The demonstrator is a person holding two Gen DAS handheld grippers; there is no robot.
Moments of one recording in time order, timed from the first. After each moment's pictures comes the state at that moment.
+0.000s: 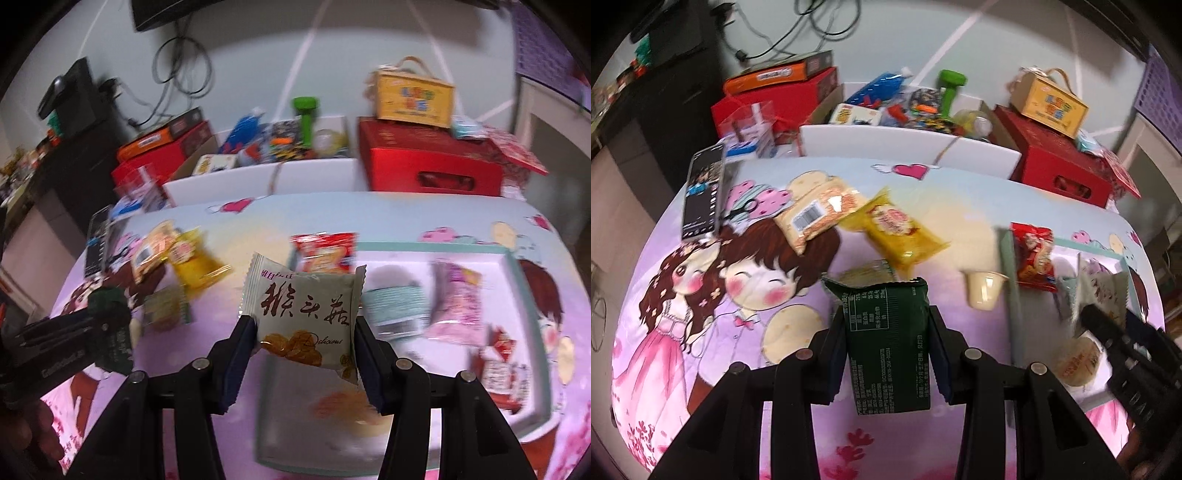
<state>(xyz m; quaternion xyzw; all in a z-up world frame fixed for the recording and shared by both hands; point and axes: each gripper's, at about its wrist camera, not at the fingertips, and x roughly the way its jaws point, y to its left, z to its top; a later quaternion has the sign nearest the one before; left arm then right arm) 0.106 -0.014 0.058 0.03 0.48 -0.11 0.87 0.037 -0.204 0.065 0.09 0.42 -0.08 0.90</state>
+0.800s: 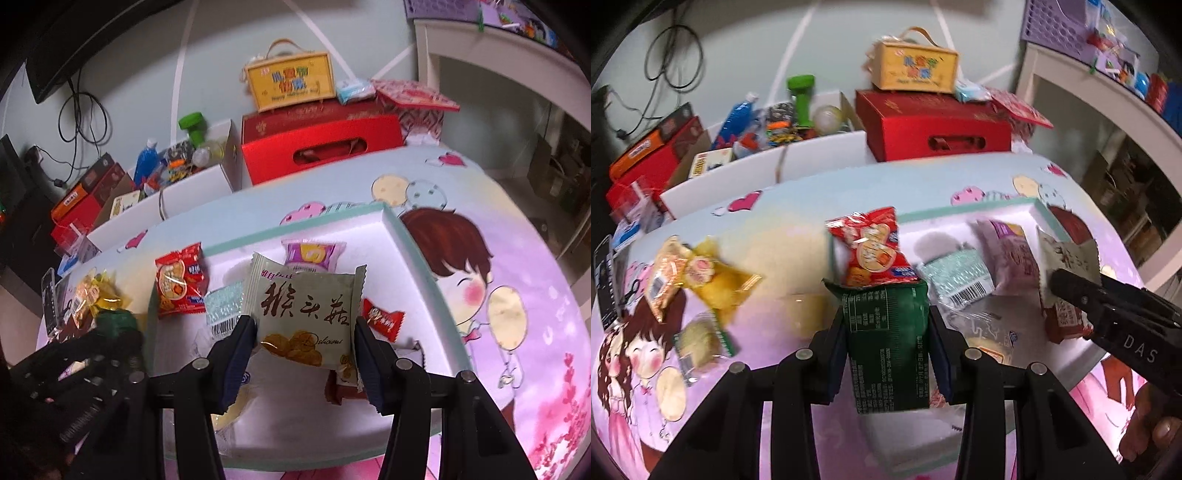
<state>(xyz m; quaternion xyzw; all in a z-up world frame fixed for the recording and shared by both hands) 0.080 -0.164 0.040 0.12 0.45 -0.27 0.84 -0.006 -0.327 0.053 0.18 0.43 -0.18 0.87</state>
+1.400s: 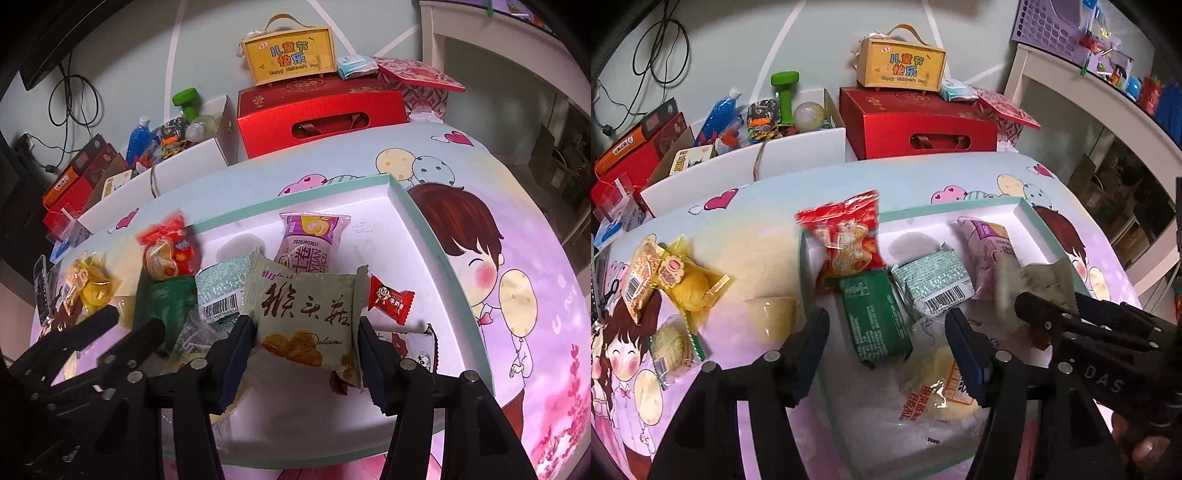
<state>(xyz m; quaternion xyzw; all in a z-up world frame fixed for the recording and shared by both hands) 0.079 -0.173 0.037 0.10 0.45 -0.29 0.84 0.001 -0.324 0.037 0.18 0.47 -0.18 0.85</state>
